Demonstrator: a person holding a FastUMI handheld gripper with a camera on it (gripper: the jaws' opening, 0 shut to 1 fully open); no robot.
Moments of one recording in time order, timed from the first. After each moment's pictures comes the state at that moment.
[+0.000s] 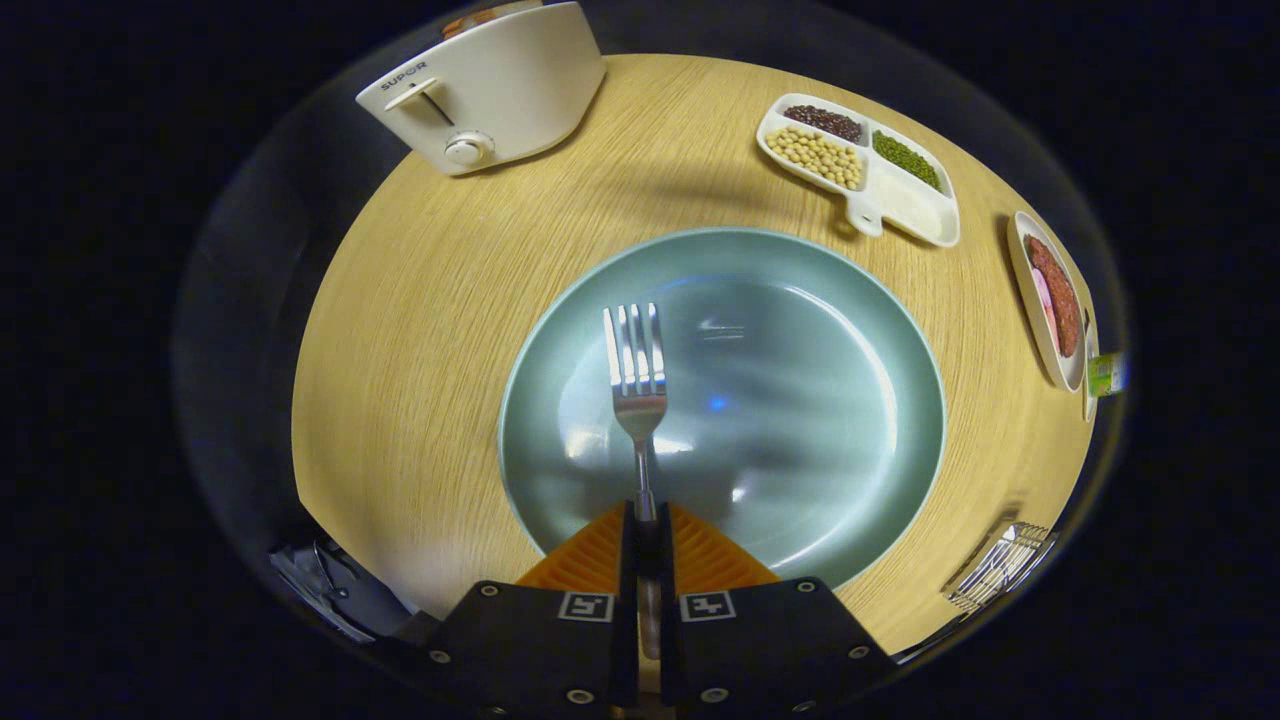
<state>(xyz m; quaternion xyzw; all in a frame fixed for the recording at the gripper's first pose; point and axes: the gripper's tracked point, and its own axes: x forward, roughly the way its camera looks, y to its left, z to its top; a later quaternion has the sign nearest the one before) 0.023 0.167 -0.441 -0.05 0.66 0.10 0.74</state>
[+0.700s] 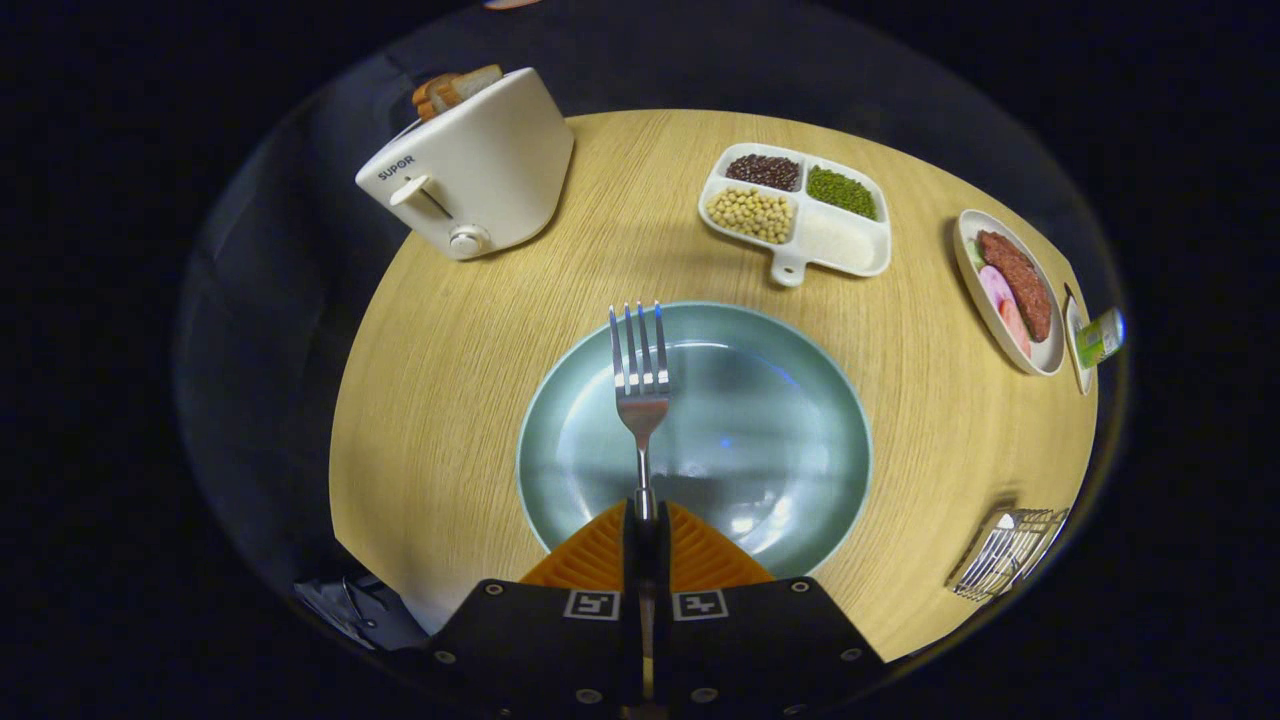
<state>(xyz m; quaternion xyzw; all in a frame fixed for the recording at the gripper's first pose) 0.040 0.146 -0.384 0.01 0.59 0.07 0.81</state>
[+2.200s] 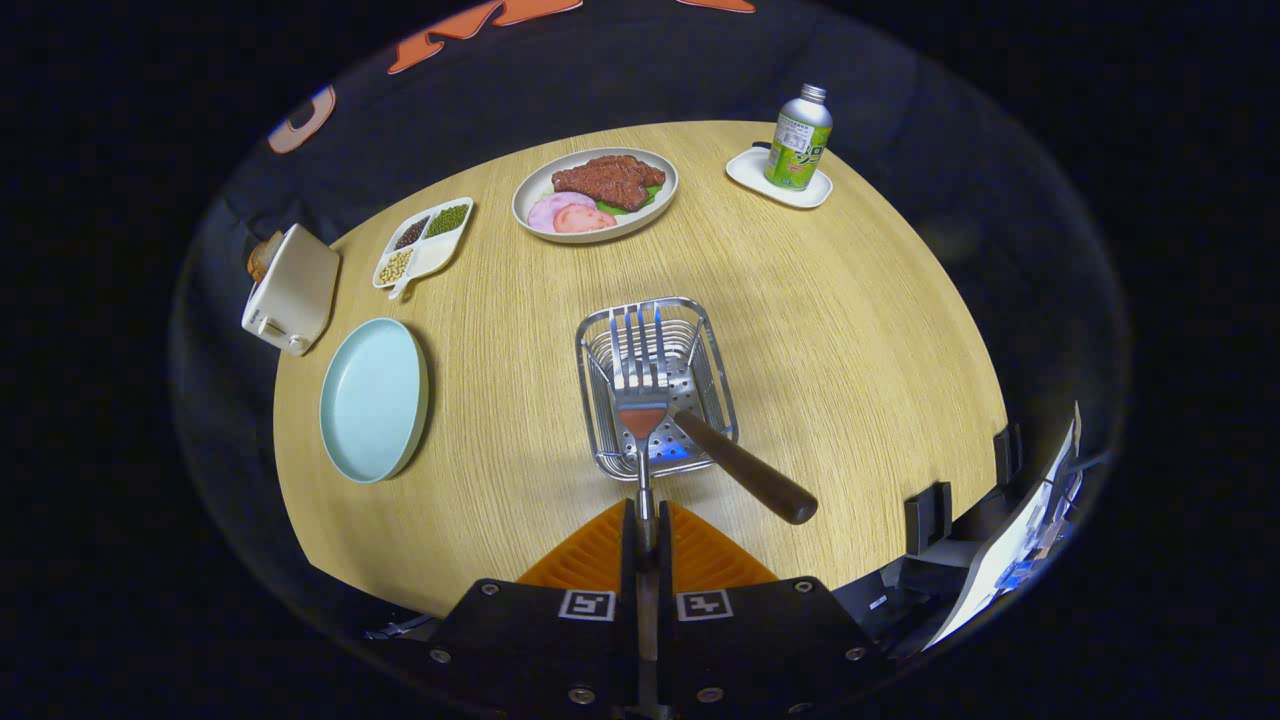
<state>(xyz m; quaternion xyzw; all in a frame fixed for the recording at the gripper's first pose) -0.112 -0.138 -0.340 0.11 0.57 -0.15 0.80</state>
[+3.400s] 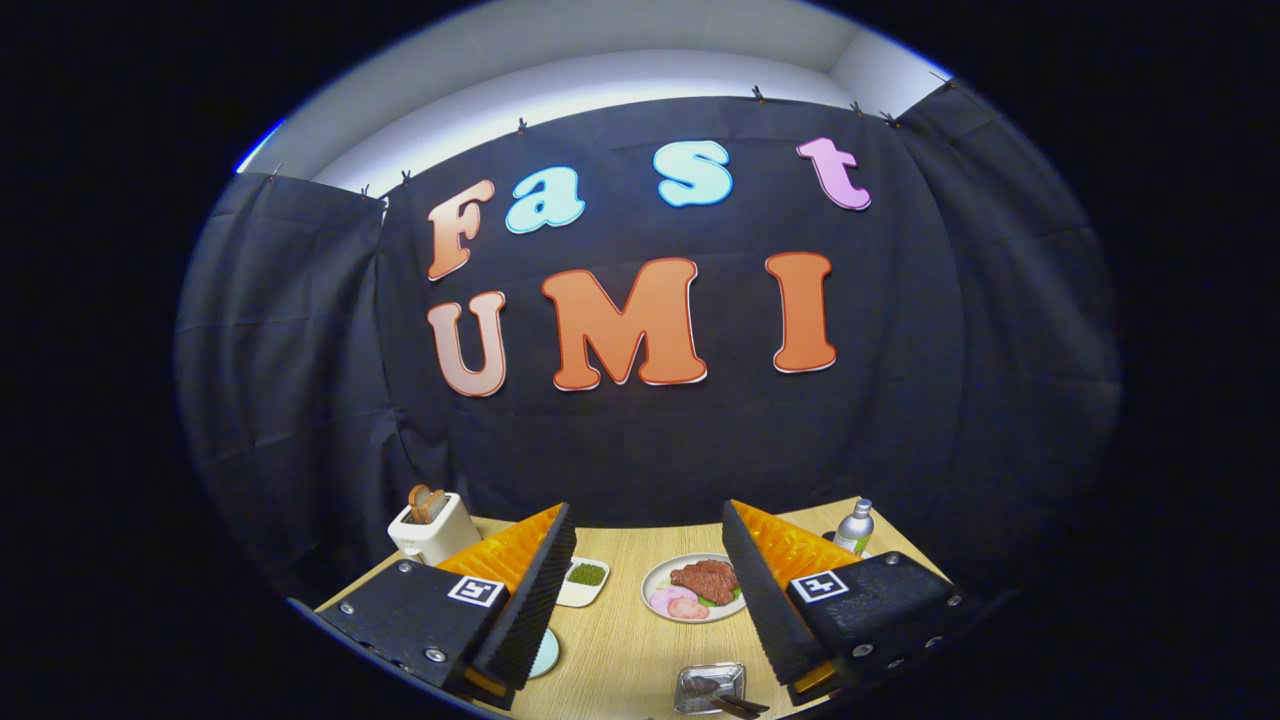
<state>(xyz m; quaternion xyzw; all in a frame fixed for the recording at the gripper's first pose) 0.006 -0.118 -0.018 0.03 0.02 -0.04 1.00</state>
